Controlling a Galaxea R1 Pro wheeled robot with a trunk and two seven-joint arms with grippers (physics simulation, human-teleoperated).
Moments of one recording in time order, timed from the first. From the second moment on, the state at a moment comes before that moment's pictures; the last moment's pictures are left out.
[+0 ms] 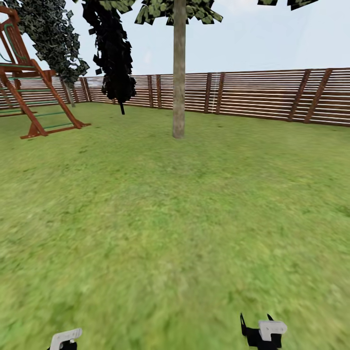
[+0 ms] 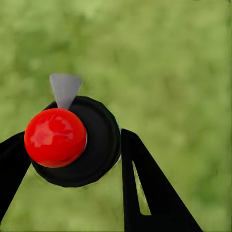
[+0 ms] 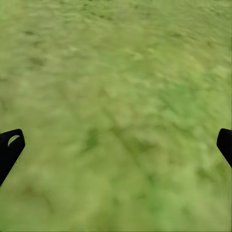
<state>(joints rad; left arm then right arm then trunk) -0.39 0.18 0.76 -0.11 -0.52 -0.35 -0.11 -0.35 -0.05 -0.32 -0.16 0.37 -0.77 -0.12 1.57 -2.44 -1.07</state>
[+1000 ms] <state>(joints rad) -0.39 0.18 0.76 -0.11 -0.52 -0.35 -0.11 -0.35 -0.05 -0.32 -0.16 0.37 -0.77 -0.12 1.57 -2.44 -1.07</state>
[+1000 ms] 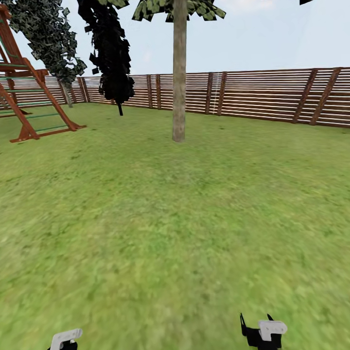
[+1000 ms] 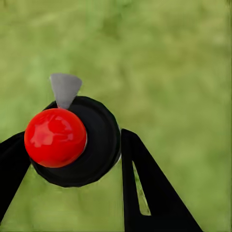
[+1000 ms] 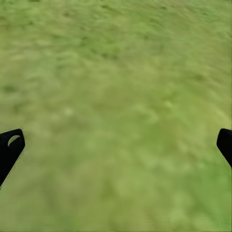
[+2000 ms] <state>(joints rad) -0.39 0.18 0.76 -0.11 -0.52 -0.35 -0.11 -0.35 -0.05 -0.32 -0.16 0.37 -0.77 -0.12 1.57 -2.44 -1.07</state>
